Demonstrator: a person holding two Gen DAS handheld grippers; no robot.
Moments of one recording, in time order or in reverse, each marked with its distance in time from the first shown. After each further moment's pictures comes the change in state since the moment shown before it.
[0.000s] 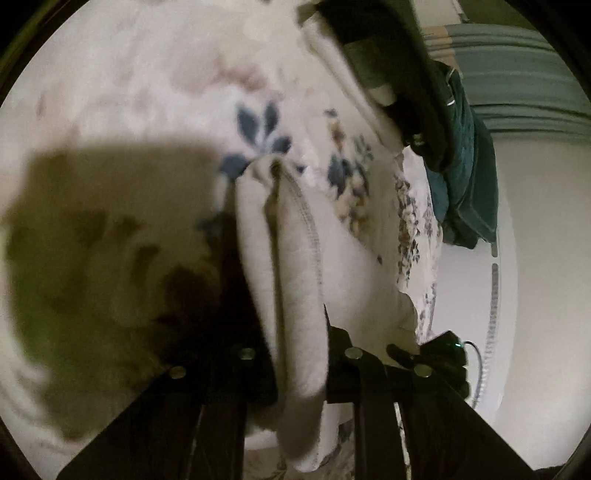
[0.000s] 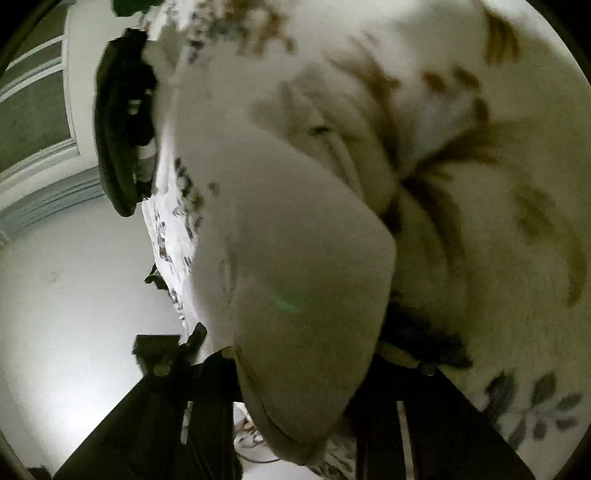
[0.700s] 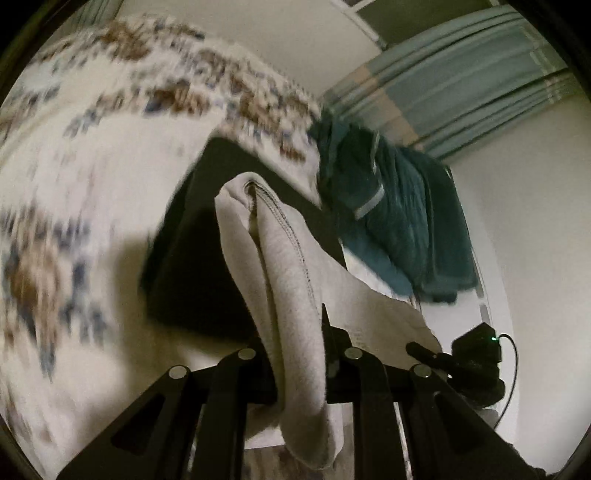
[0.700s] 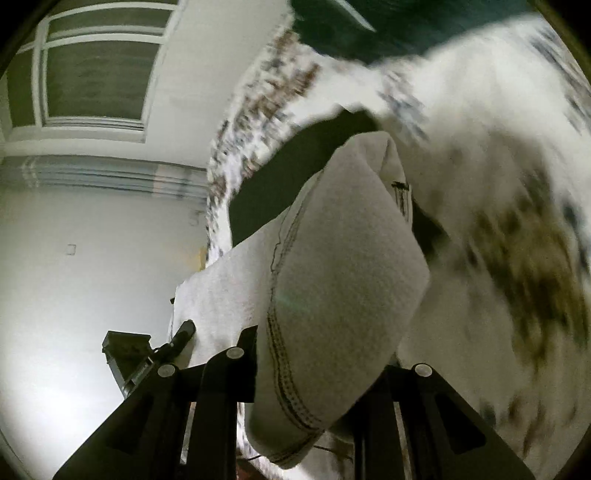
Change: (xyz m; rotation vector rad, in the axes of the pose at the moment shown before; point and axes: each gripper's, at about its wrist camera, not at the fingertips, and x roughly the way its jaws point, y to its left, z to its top) left arm -0.079 -0.203 0.243 0.272 -0.257 0.029; right arm -0.042 0.319 0.171 -0.326 -0.188 0.060
